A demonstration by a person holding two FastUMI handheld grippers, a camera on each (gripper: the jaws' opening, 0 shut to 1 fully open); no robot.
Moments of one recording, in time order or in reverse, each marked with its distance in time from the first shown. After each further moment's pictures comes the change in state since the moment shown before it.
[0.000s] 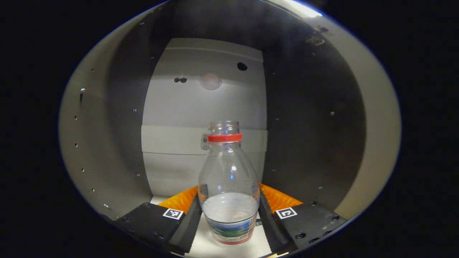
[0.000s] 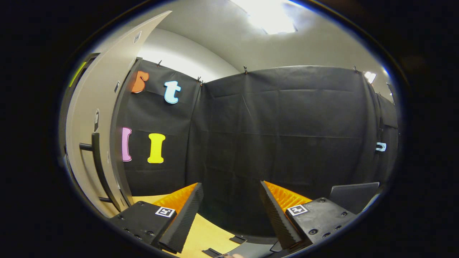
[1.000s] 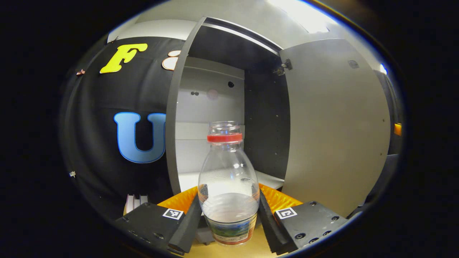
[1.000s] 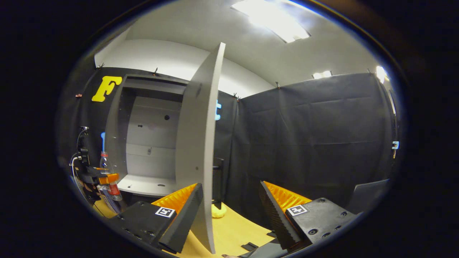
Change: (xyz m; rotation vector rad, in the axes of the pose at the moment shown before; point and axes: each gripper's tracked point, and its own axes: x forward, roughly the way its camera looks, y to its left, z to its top) left arm -0.221 0.059 -0.042 0.014 0.046 -0.192; right arm -0.148 0.129 0.052 0.073 -0.074 0.318
